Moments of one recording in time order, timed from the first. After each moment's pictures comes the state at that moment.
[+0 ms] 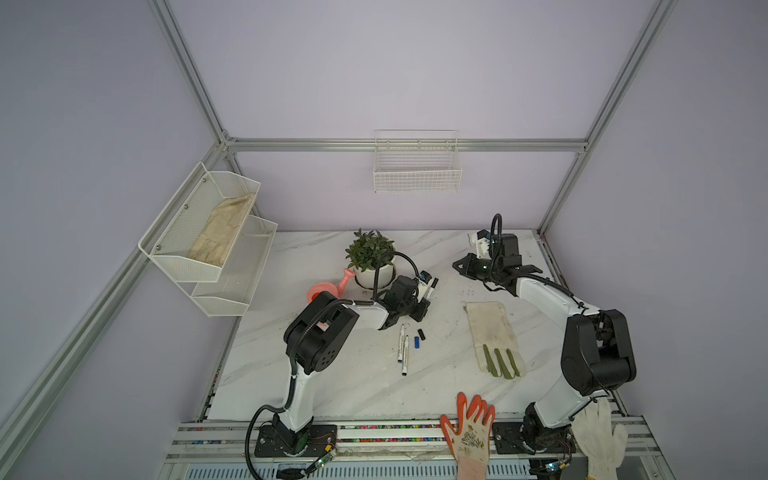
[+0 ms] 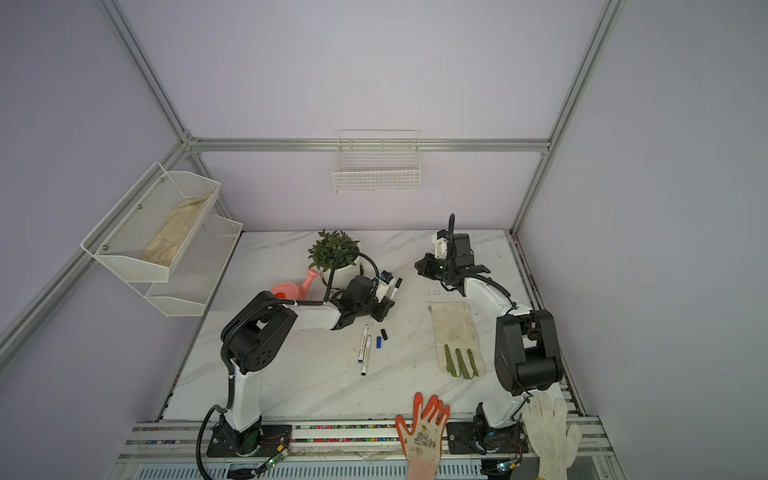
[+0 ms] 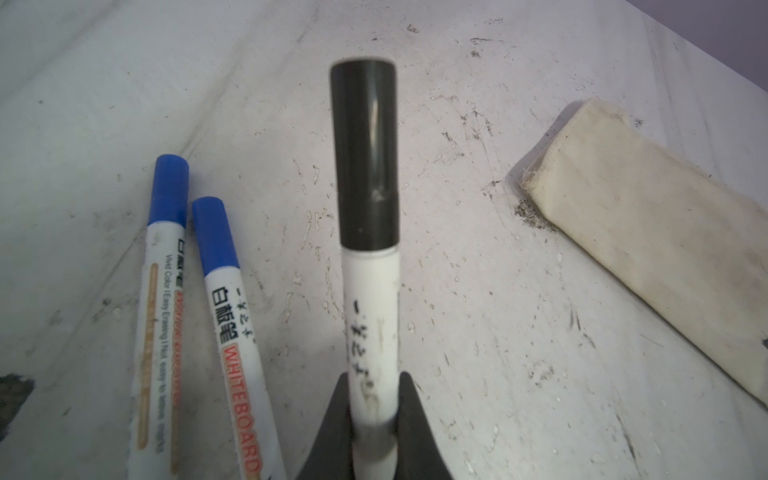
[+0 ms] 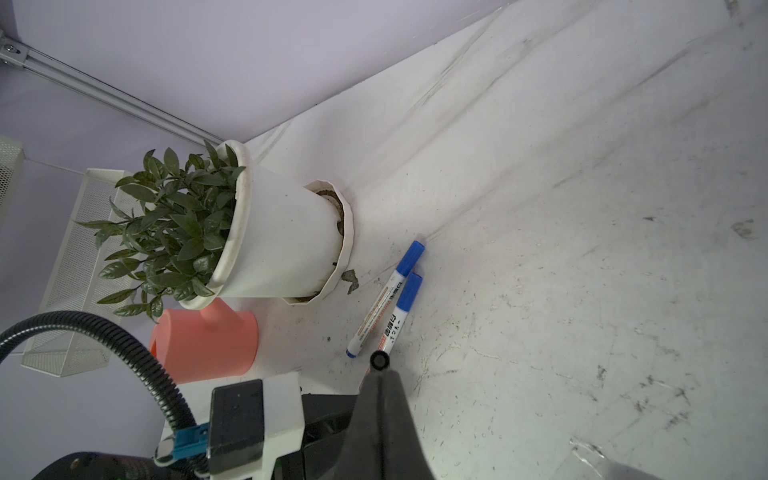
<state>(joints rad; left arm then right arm) -0.68 2.05 1.17 0.24 0.16 -0.06 0.20 1.67 1.18 -0.17 -0.49 0.50</state>
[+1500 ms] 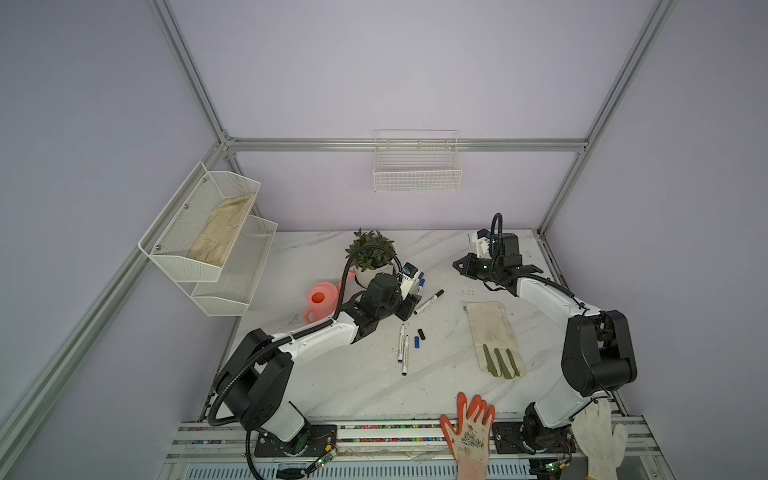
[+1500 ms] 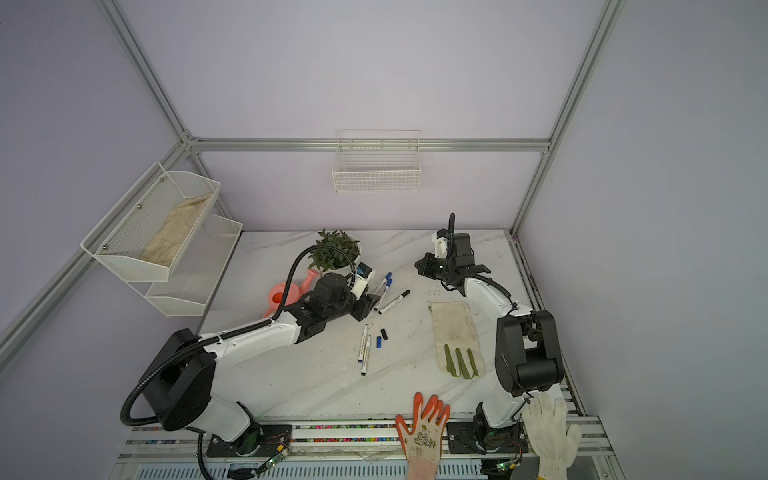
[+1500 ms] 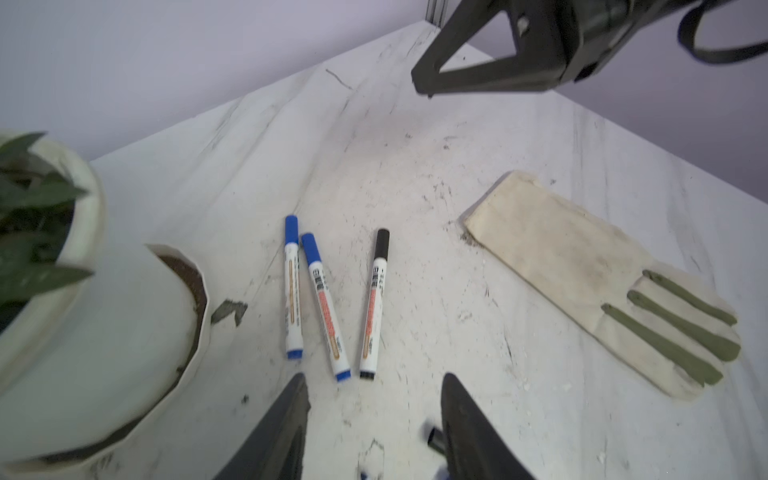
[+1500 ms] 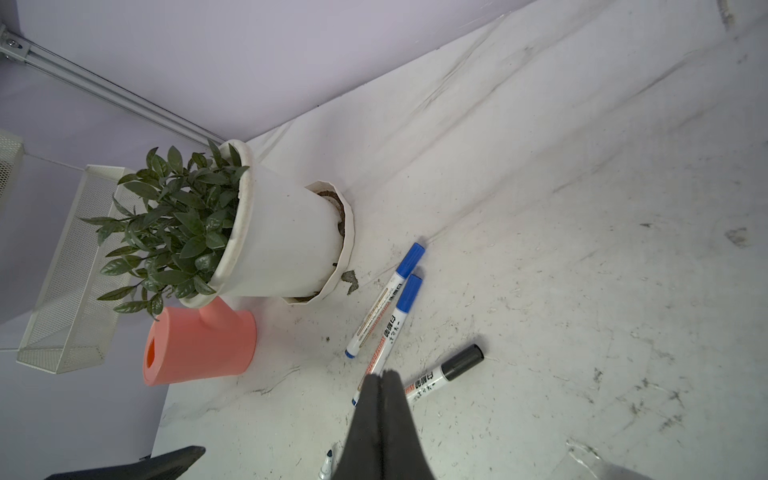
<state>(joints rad) -0.70 1.51 0.92 0.06 0.03 -0.02 0.20 1.66 1.18 -0.17 -0.49 0.48</state>
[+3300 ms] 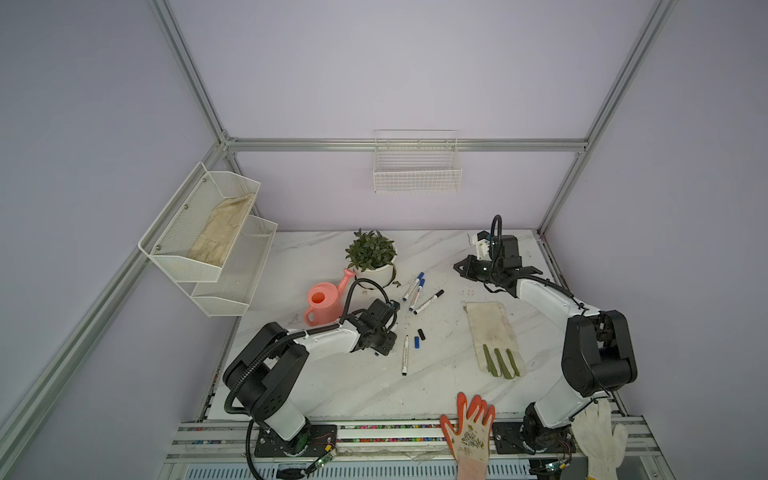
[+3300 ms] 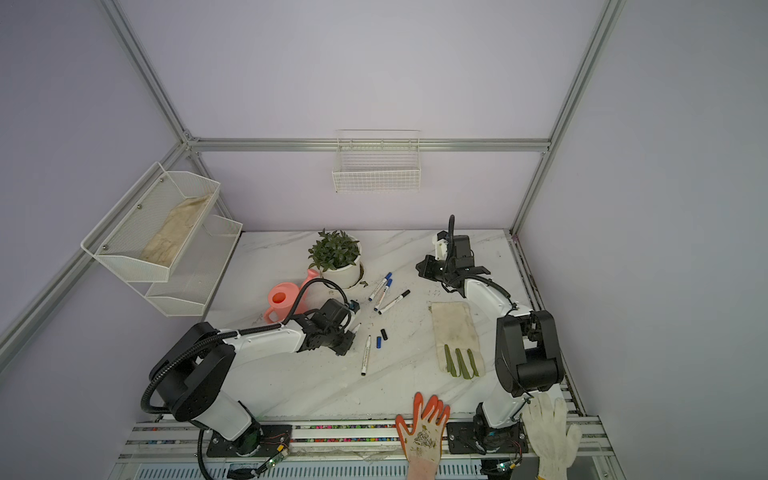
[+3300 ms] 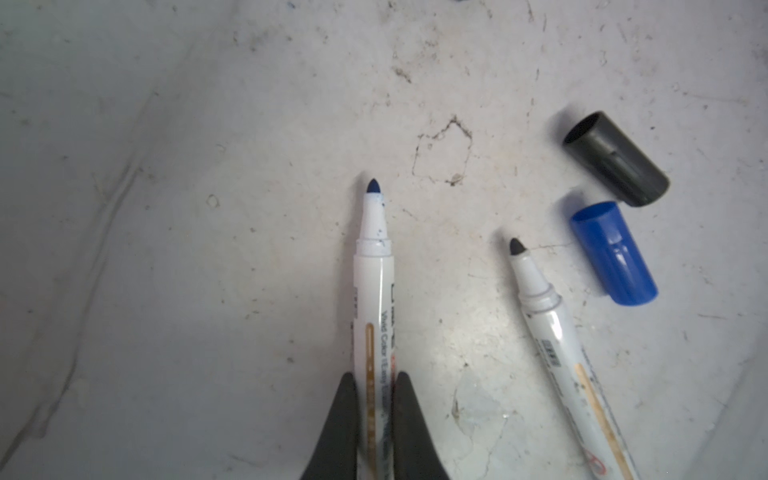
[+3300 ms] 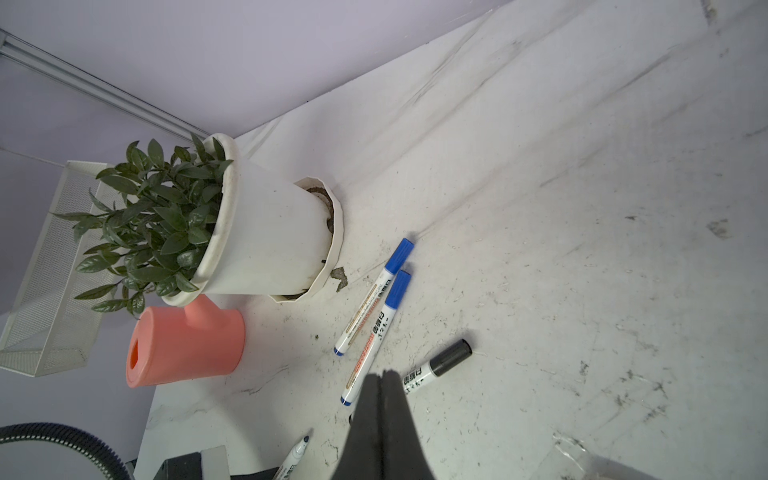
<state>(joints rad) -0.67 1.61 0.83 -0.30 -0.01 -0.16 0.21 1.65 1.16 -0.17 -0.47 0.46</state>
